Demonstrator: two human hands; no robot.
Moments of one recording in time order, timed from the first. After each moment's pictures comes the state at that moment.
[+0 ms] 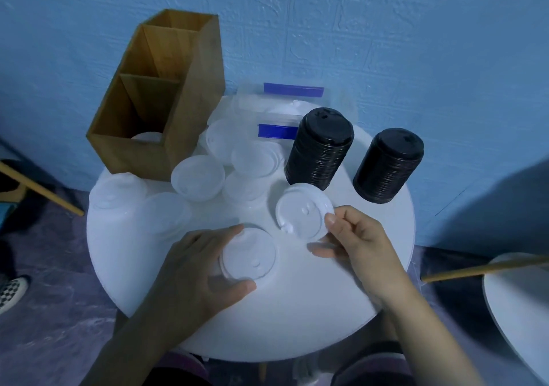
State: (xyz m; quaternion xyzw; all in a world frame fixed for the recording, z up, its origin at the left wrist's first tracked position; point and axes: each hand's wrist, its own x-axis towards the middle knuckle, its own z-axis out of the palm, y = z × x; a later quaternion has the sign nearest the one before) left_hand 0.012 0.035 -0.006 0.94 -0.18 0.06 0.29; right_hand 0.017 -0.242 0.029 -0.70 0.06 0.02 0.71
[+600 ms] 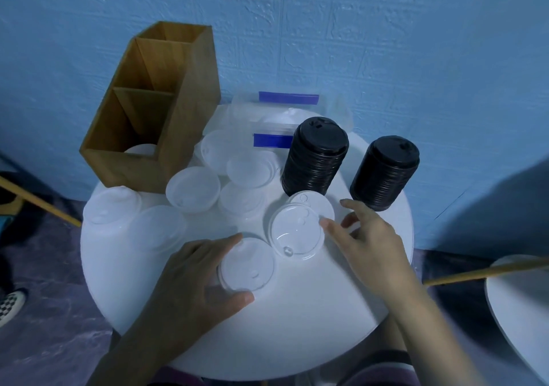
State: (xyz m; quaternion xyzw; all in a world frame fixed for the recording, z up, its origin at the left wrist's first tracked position) left_hand 0.019 0.032 -0.003 0.93 -0.19 0.06 0.29; right_hand 0.032 -0.257 0.034 -0.93 0.12 -0.05 0.34
